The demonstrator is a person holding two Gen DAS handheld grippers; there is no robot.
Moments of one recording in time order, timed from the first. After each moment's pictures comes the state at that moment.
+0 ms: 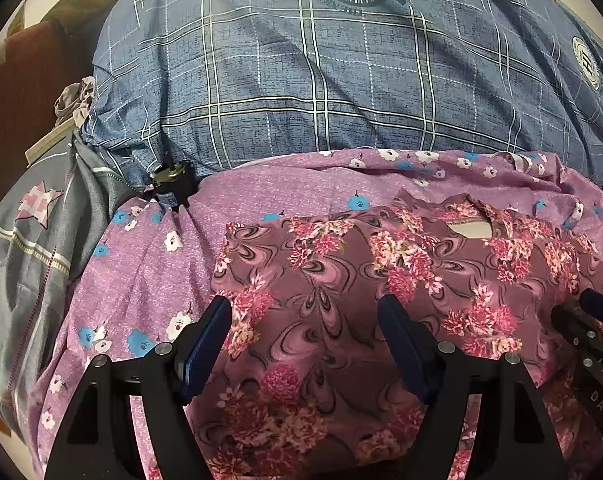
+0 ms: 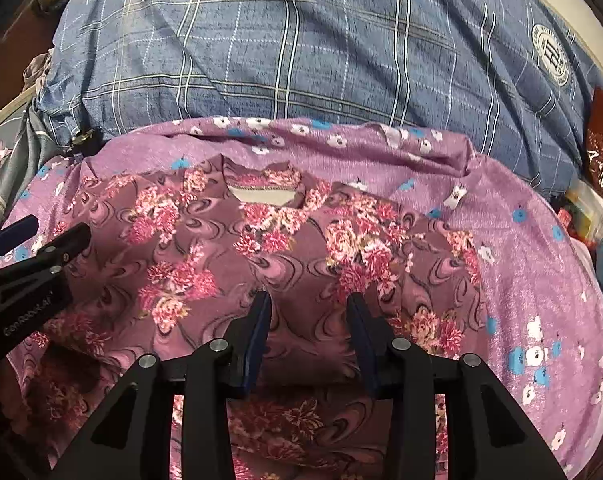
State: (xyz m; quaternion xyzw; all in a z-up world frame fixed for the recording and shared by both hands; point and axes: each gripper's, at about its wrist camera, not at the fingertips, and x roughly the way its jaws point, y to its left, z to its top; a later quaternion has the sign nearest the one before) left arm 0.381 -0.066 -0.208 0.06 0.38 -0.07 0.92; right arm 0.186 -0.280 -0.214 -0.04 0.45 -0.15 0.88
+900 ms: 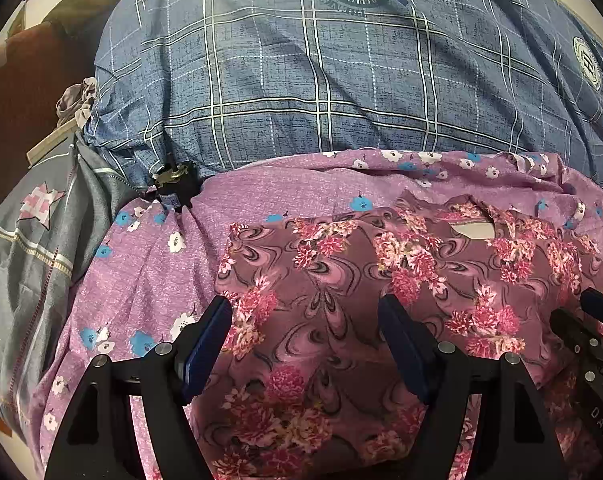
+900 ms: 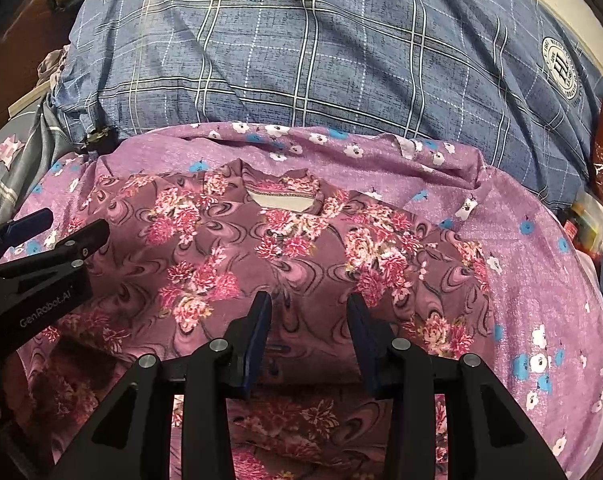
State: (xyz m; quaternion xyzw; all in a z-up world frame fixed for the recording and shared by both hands) left arm 0.381 -0.064 -0.207 0.06 0.38 -0.07 0.92; right arm 0.184 -0.266 -0.208 -0.05 0.43 -0.13 0.89
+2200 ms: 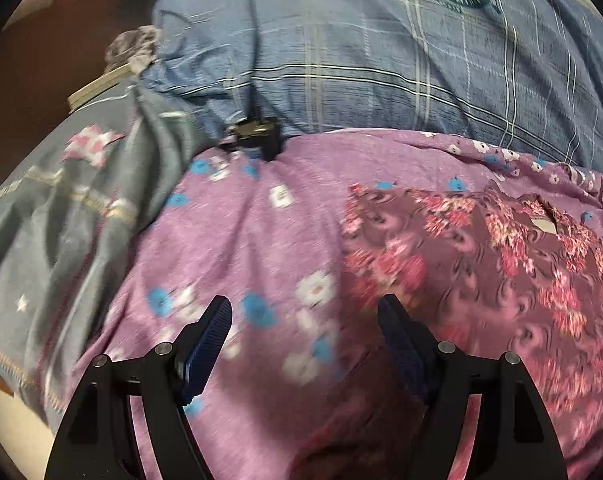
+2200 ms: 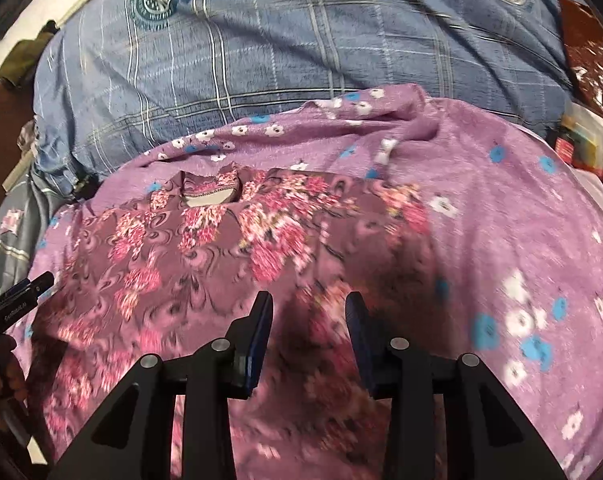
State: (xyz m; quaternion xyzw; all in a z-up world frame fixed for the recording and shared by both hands) left arm 0.379 0.036 -0.213 0.03 0.43 -0.02 0.90; right arm 0.133 -0.366 -0.197 0.10 0.43 -0.13 0.89
